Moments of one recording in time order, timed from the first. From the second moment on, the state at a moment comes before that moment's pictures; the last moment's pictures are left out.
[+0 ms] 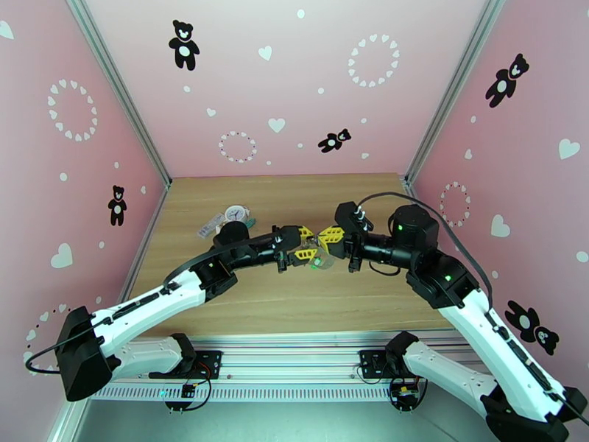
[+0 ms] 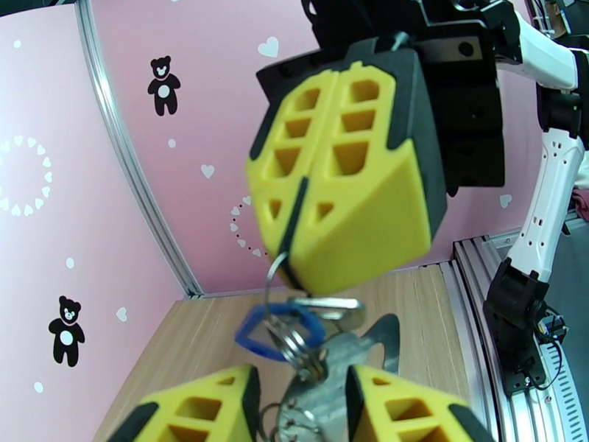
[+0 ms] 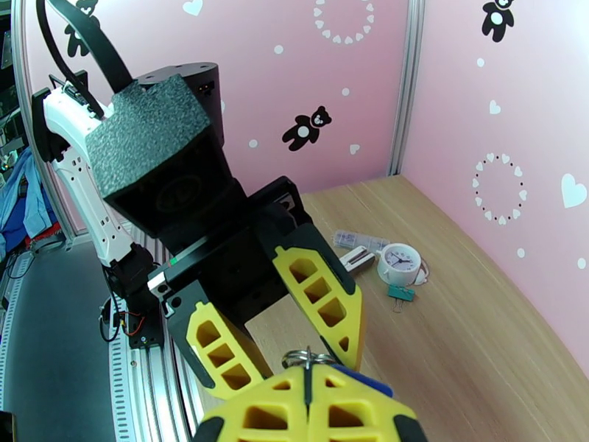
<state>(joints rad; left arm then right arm) -0.85 1.22 0.92 0.33 0.52 0.30 0.57 0.90 1.15 -0.51 -0.63 -0.20</state>
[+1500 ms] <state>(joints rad) -0.85 1.26 0.91 0.48 0.56 0.06 0.57 0.86 1.14 -0.50 -0.65 -0.28</state>
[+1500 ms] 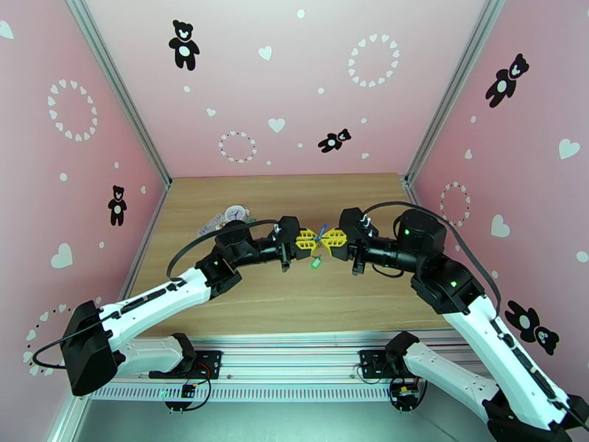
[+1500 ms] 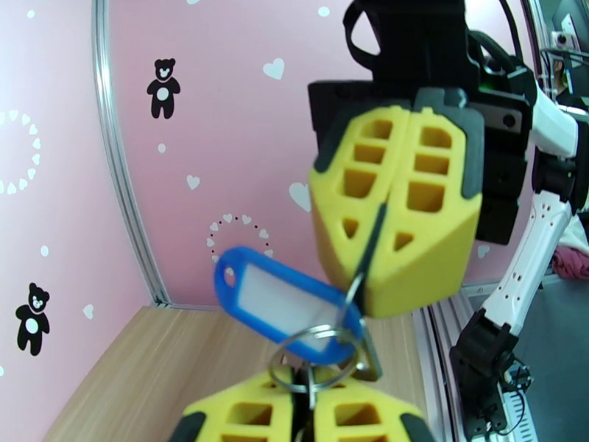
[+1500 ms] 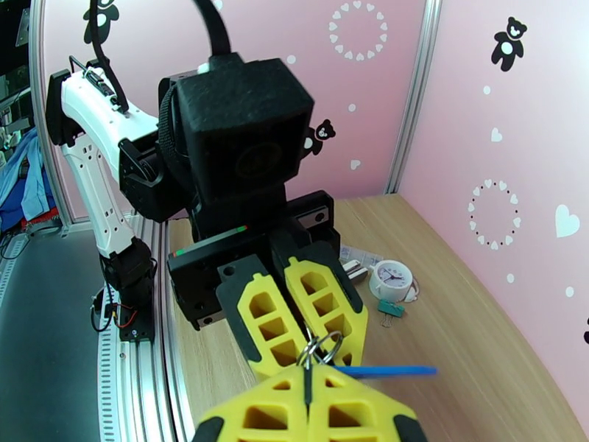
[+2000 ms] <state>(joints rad) -0.85 1.26 0.89 0.58 0.58 -0.15 0.57 0.84 1.13 -0.49 -0.65 -0.30</state>
